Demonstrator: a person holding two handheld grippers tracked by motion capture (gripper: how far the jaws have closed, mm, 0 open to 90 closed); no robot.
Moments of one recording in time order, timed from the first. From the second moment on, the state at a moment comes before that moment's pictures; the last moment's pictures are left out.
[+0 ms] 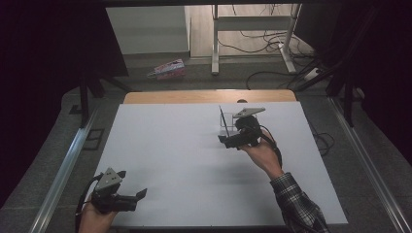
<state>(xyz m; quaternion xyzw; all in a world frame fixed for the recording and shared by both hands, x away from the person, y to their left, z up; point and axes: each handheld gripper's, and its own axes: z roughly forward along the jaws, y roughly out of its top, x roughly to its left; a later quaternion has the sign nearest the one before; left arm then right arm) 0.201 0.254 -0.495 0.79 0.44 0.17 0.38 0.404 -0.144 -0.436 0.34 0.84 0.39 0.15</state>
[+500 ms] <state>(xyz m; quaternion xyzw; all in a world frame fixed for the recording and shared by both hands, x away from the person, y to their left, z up) 0.201 0.254 -0.495 0.79 0.44 0.17 0.38 0.391 -0.151 -0.442 0.33 0.85 0.39 0.15</state>
